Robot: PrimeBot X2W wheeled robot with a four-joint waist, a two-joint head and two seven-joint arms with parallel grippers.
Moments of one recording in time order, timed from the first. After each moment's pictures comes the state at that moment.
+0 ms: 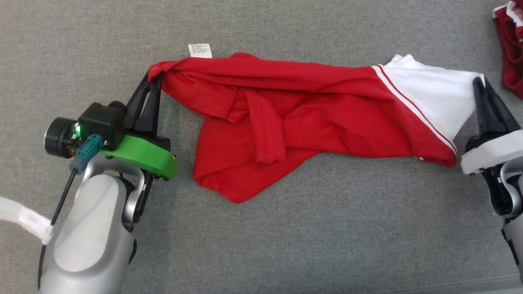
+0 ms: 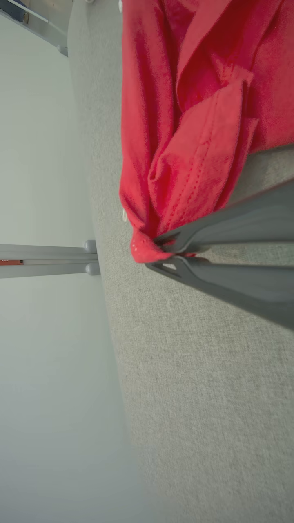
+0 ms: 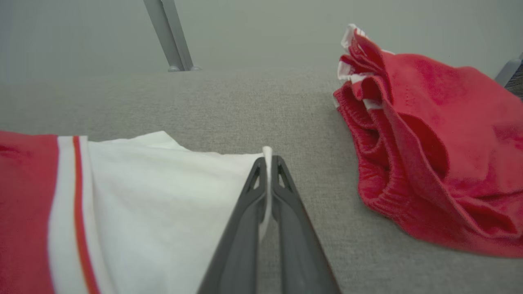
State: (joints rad) left arm -0.54 0.21 -0.31 0.28 -0.28 -0.05 -0.14; right arm -0.44 -0.41 0.08 0.40 0.46 0.13 -0.20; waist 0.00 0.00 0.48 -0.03
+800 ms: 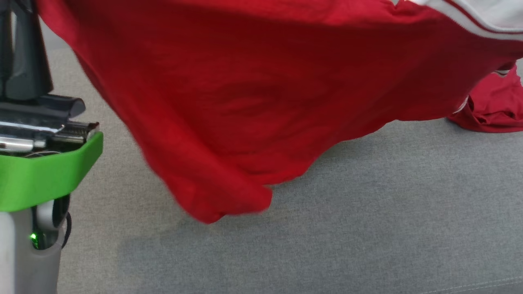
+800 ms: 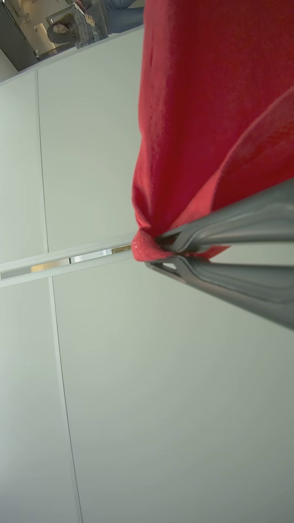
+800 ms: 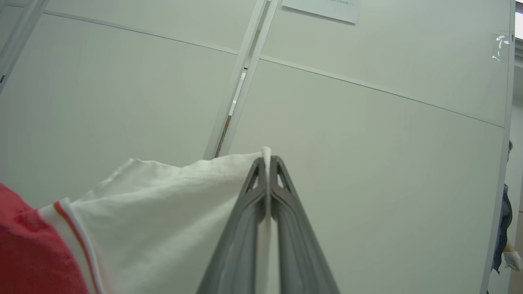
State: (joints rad) left arm -0.52 0.36 -0.15 -0.41 -0.23 0.09 -0.08; right arm -0.47 -0.48 -0.16 -0.47 0.31 0.13 -0.02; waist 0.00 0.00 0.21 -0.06
